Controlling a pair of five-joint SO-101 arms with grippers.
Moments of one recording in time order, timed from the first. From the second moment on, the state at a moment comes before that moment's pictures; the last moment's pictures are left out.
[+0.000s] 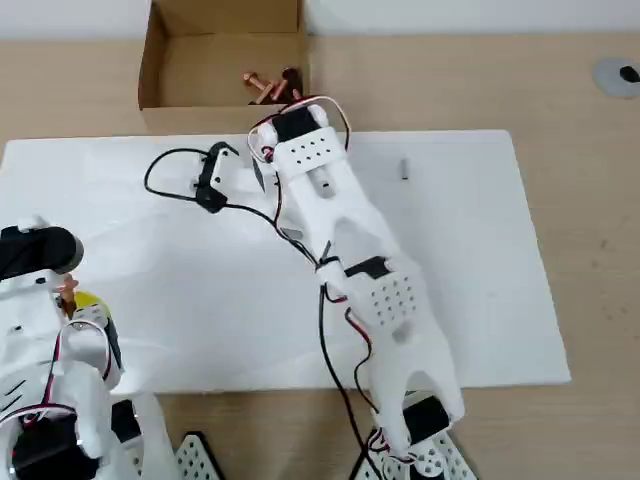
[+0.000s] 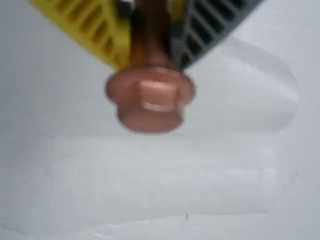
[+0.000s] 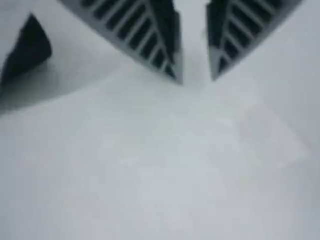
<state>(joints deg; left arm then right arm) -27.3 -87.7 47.2 89.0 -18.4 -29.4 50.1 -47.3 101.2 43.6</state>
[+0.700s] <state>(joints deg) -27.3 -87.7 49.2 89.0 -18.4 -23.2 67.0 -77.1 96.9 43.5</state>
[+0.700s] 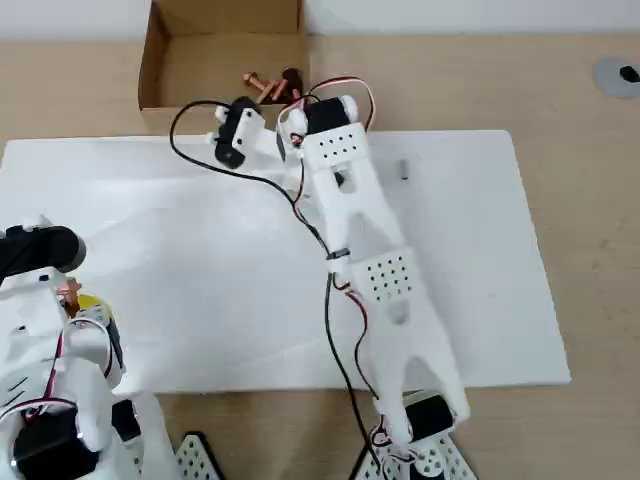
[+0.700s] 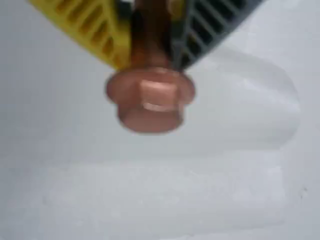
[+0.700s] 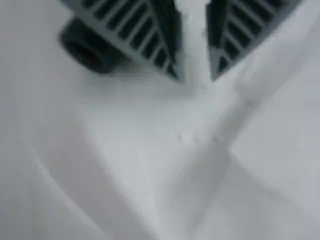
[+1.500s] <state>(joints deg) -27.3 -87.7 49.2 89.0 -18.4 -16.0 66.9 -73.4 101.3 44.9</state>
